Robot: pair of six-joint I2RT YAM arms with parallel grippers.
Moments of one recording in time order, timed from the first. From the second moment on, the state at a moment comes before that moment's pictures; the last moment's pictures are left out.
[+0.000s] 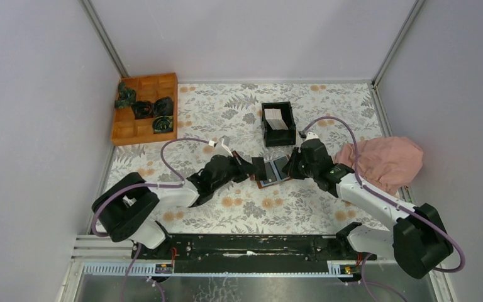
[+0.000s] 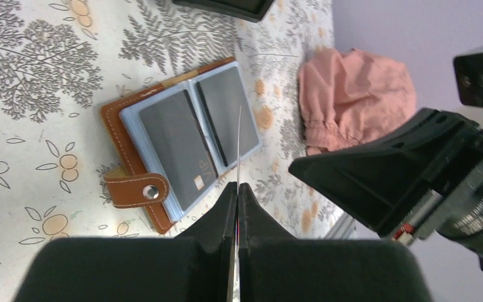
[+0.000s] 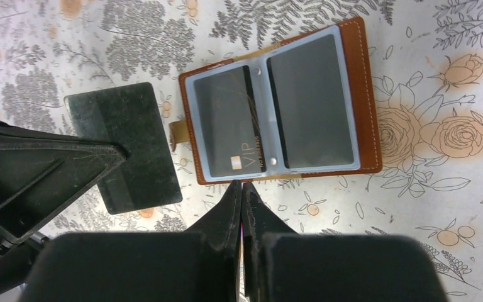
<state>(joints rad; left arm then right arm) -0.79 1.48 0.48 0.67 -0.01 -1.08 0.55 1.15 0.62 -0.19 -0.06 0.63</state>
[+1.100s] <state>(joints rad) -0.89 1.57 0.64 0.34 -0.32 -1.14 0.55 1.40 0.63 -0.09 -0.04 0.63</state>
